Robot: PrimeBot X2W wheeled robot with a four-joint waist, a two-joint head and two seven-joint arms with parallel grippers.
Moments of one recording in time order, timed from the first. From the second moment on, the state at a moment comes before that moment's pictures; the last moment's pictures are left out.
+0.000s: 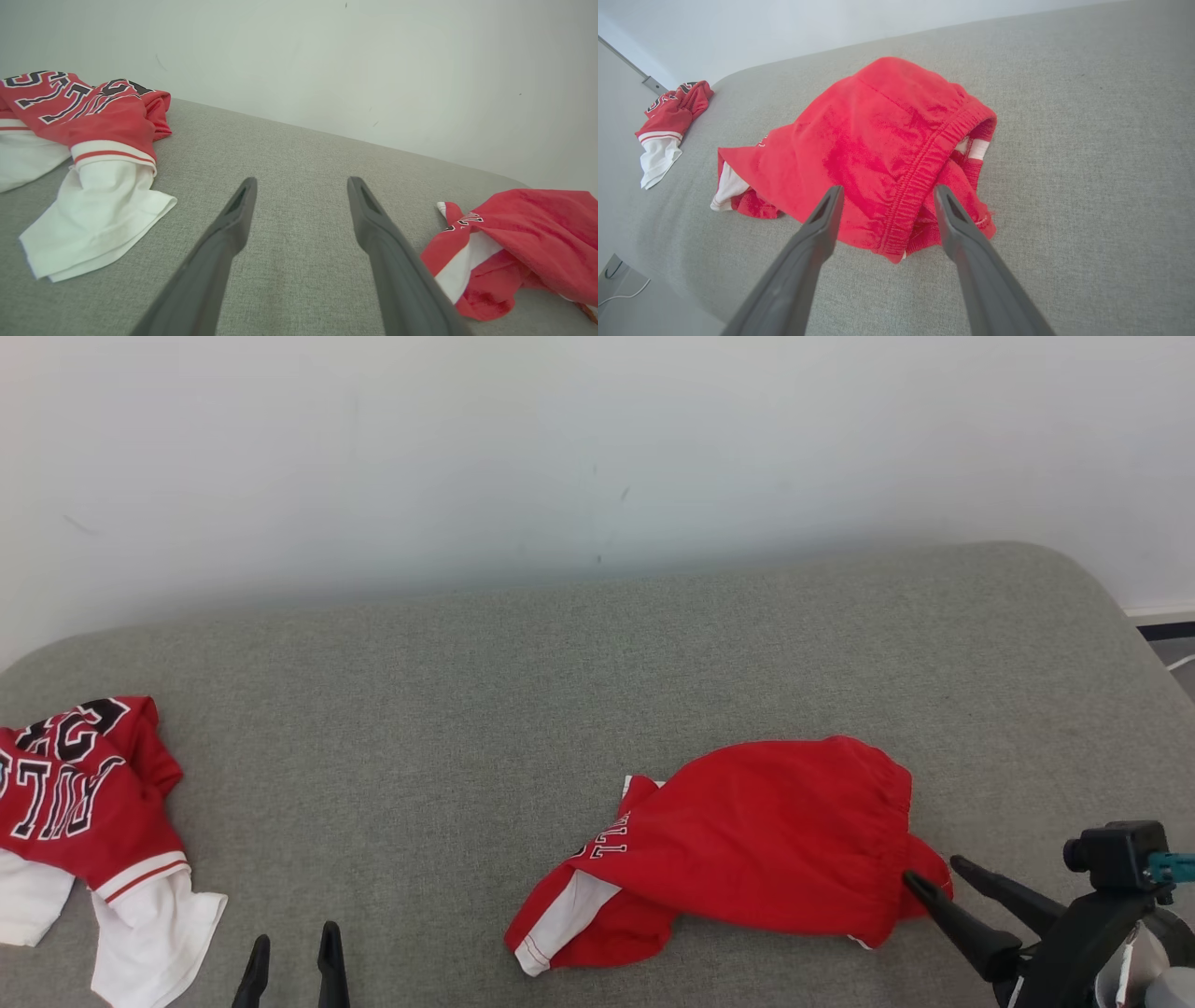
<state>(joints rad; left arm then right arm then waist) 0.04 0.05 -0.03 0.05 -0.30 0.05 -0.26 -0.35 -0.89 1.03 0.11 1.19 0.13 -0.05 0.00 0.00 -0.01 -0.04</state>
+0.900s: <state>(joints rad) 0.03 0.05 -0.04 0.05 -0.30 0.04 -0.26 -0.36 -0.64 0.90 0.41 1.04 0.13 -0.11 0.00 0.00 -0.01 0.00</state>
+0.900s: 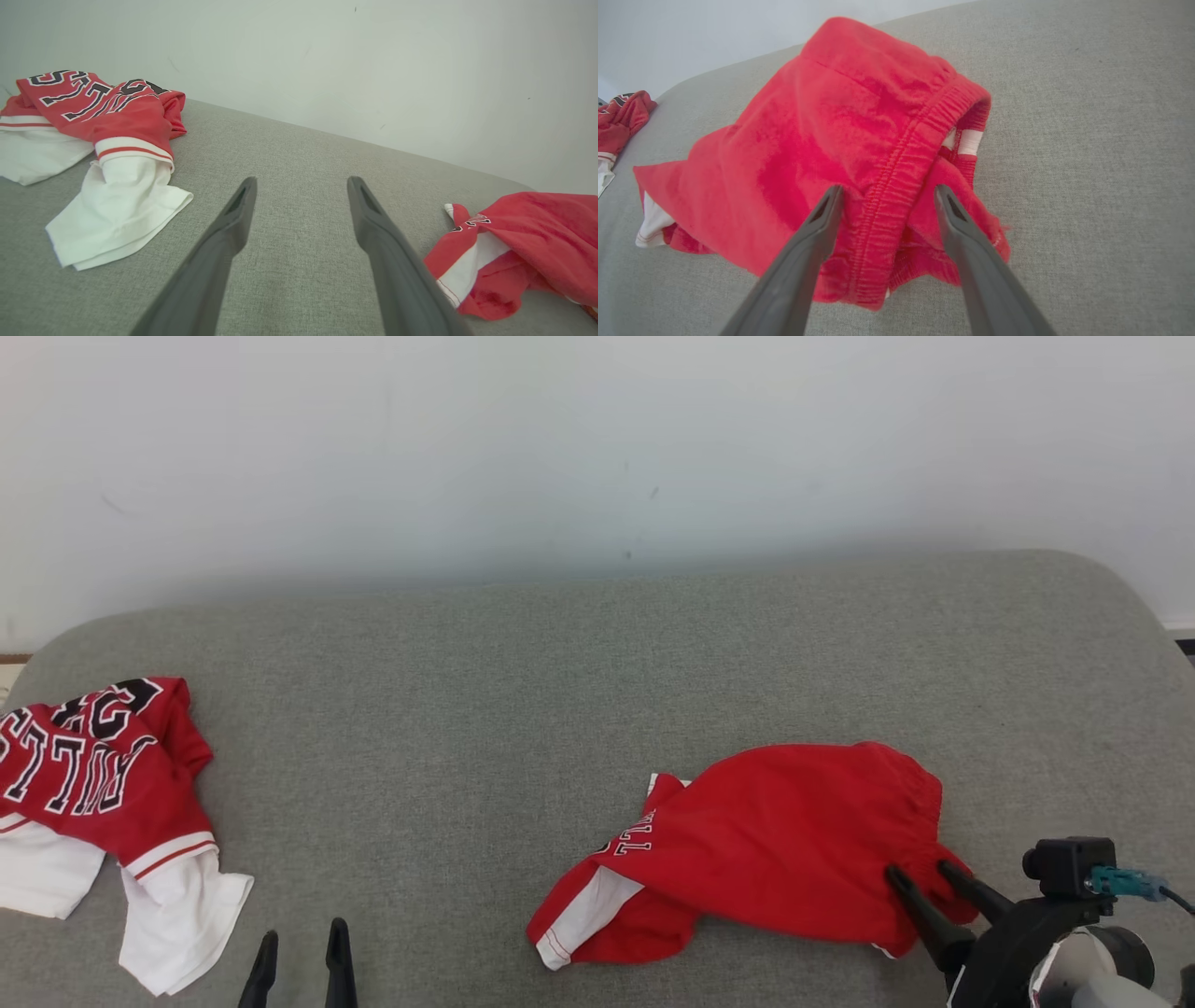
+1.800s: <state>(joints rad) 0.02 0.05 -0.06 0.06 -0.30 0.04 -0.26 -0.60 -0.54 0.90 0.65 1.03 0.13 -0.16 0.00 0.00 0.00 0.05</state>
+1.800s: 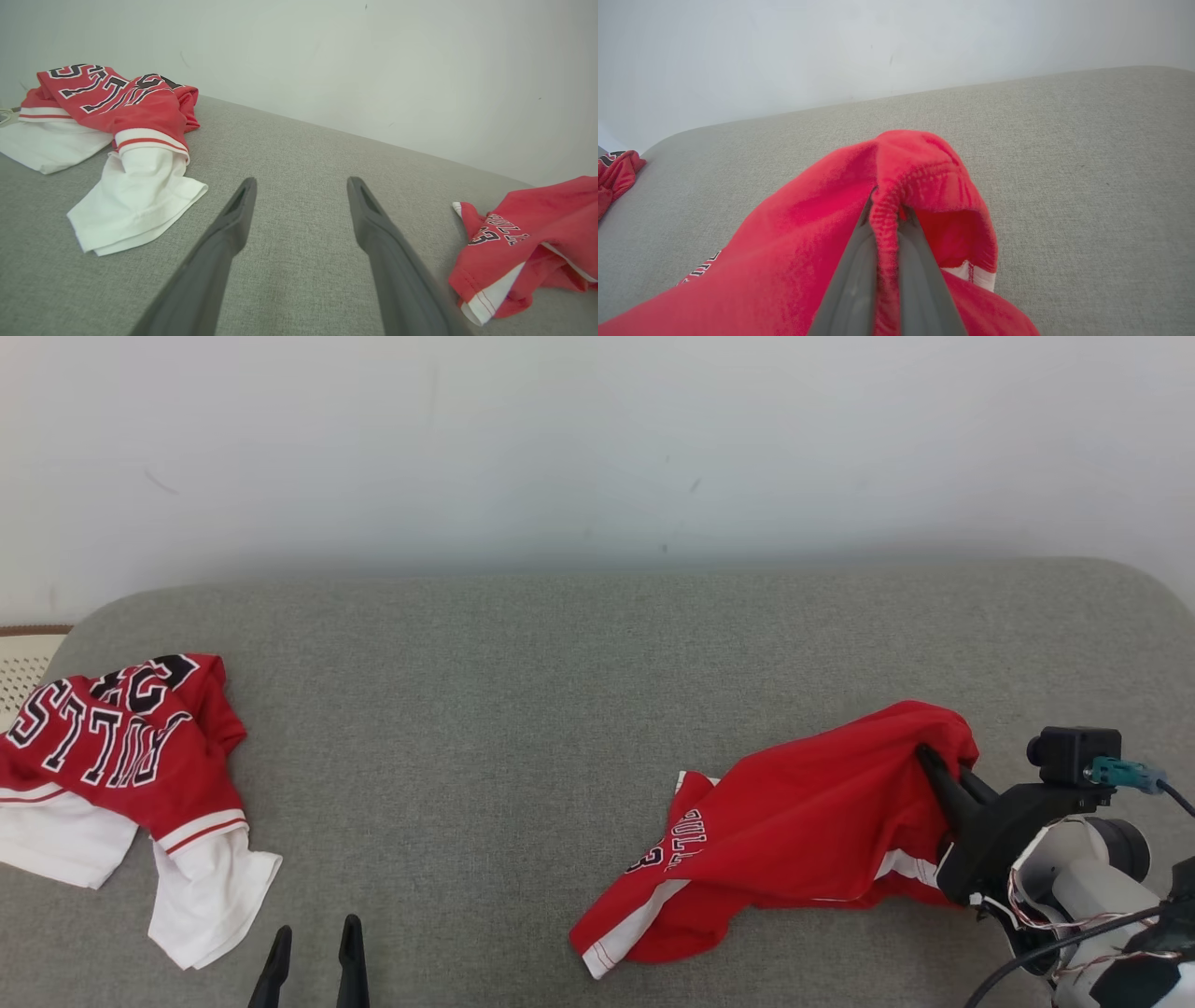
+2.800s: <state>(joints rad) 0.02 0.05 -0.06 0.07 -0.30 0.04 -0.26 -0.66 -0.48 0.89 0.92 1.02 0.13 -0.26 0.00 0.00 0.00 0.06</state>
